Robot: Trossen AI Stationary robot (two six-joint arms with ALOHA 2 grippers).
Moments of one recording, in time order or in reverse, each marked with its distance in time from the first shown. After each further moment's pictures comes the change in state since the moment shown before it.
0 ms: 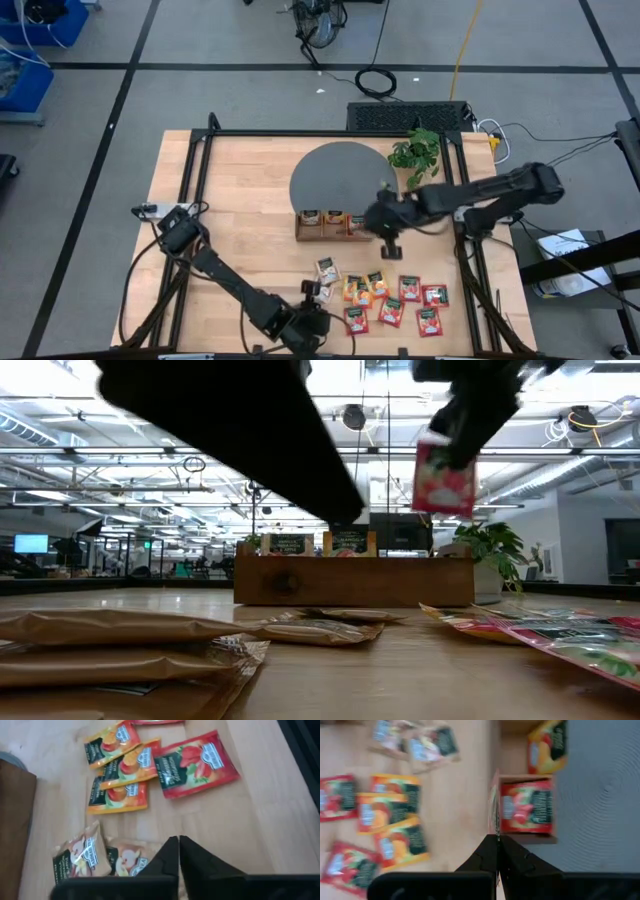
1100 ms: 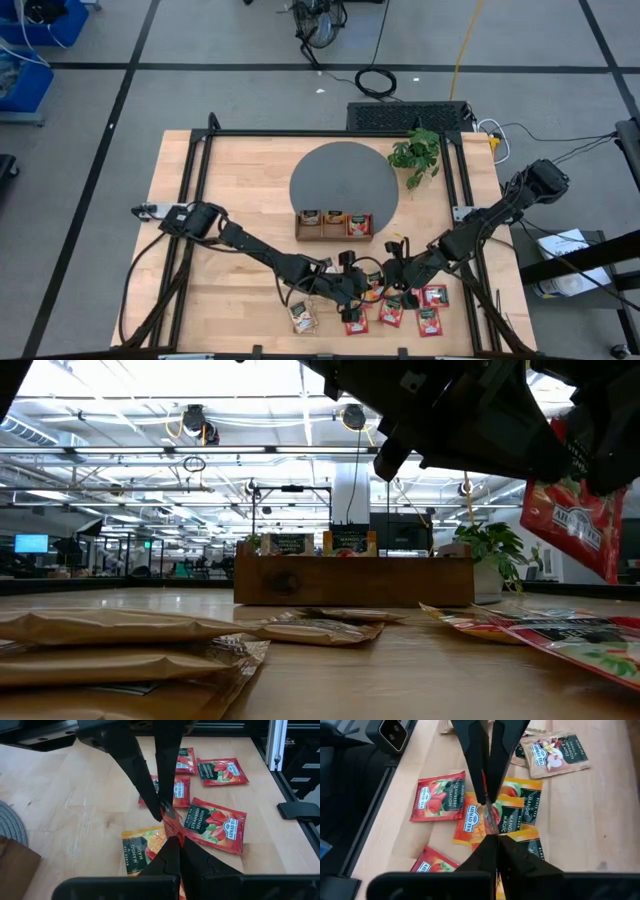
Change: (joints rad) left arm 0.264 0.045 0.000 0.510 0.200 0.067; right arm 0.450 -0.090 -0.523 0.792 0.102 0.302
